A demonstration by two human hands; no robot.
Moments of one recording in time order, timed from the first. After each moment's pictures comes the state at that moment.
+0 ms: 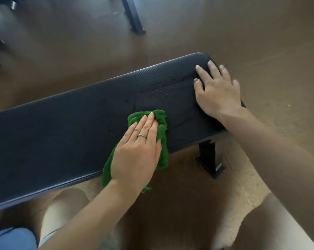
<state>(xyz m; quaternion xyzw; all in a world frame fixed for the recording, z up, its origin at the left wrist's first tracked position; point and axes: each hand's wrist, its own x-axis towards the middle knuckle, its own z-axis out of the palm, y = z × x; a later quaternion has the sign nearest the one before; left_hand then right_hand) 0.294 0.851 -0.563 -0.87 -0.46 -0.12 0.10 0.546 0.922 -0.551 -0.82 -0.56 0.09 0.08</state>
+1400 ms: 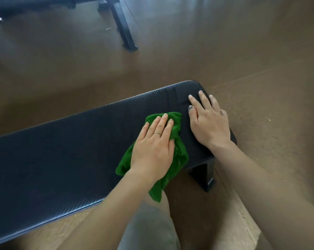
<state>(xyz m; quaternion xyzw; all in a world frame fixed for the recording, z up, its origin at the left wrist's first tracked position) 0.348 0.910 -0.537 -0.88 -0.47 0.01 -0.11 0.540 0.915 -0.549 -0.83 -0.54 0.09 0.12</state>
